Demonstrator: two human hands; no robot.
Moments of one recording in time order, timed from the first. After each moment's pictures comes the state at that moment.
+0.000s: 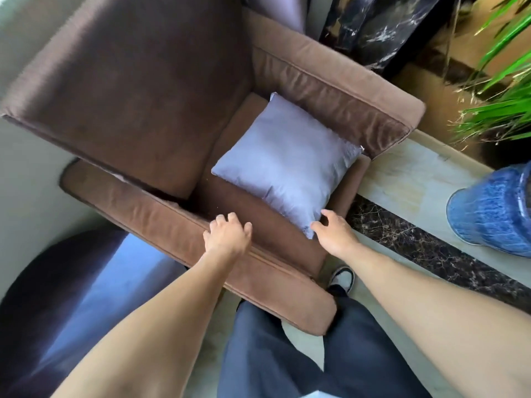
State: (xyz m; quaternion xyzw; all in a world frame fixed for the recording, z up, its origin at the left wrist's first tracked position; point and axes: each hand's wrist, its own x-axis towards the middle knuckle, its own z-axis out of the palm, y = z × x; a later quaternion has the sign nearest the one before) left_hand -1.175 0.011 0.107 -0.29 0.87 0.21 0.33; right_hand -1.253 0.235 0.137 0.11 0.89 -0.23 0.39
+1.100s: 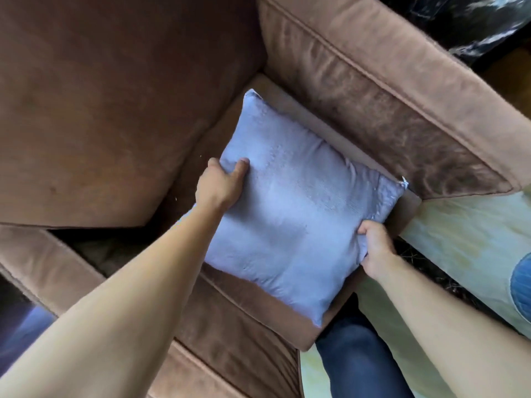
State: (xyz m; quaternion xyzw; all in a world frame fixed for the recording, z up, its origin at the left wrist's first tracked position) left_hand -1.432 -0.021 -0.040 -0.49 0.77 0.38 0.15; right_hand -1.479 0.278 -0.072 0.45 0.66 -0.50 0.34
